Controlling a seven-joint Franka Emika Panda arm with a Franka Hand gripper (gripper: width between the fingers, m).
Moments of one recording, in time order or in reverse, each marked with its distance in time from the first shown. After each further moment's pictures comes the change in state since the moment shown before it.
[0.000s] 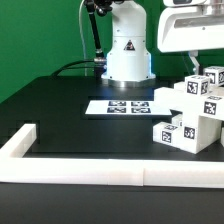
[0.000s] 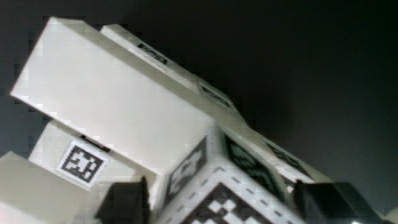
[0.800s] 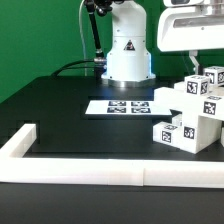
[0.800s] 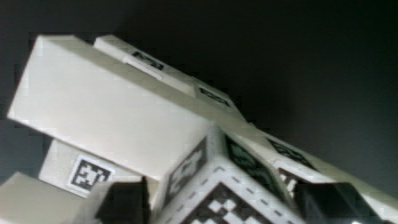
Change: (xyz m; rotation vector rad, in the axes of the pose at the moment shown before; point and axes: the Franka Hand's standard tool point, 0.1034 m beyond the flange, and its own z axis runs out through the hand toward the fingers) arm 0.000 -0.001 0.000 0.002 -0.001 0.131
